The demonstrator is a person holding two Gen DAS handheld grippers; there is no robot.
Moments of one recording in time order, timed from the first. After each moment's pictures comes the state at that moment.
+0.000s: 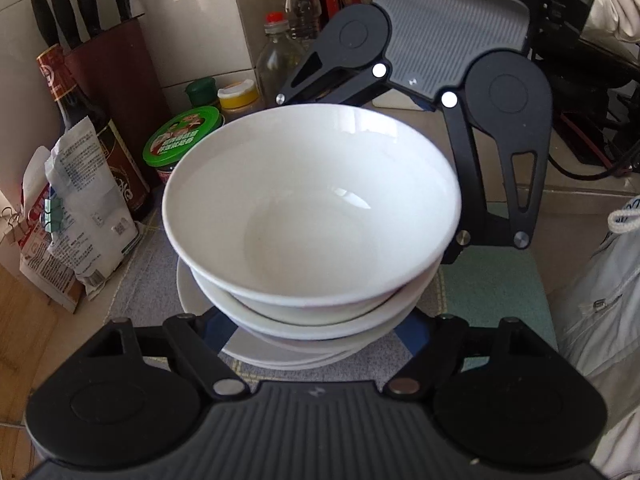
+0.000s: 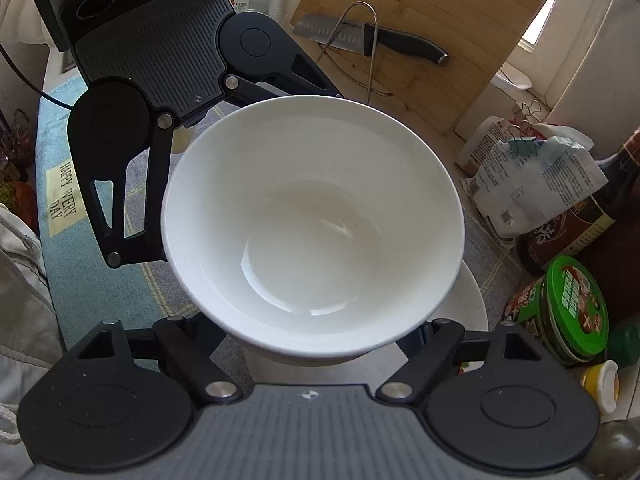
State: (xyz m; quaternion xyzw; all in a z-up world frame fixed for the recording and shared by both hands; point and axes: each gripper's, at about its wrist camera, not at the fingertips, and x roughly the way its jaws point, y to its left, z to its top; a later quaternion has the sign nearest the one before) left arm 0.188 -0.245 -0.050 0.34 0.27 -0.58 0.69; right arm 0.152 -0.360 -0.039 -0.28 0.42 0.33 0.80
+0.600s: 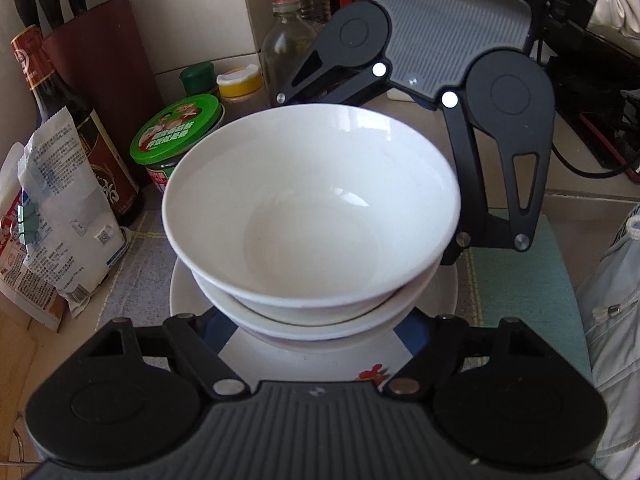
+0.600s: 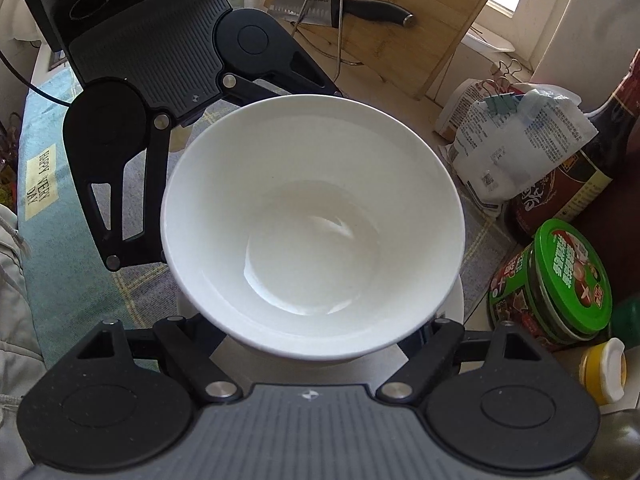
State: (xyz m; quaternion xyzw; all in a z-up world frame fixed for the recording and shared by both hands) left arm 0.216 -0.276 -0.069 0.34 0.28 -0.58 0.69; right arm 0.179 -0.392 -0.056 -0.26 0.44 0.33 0.79
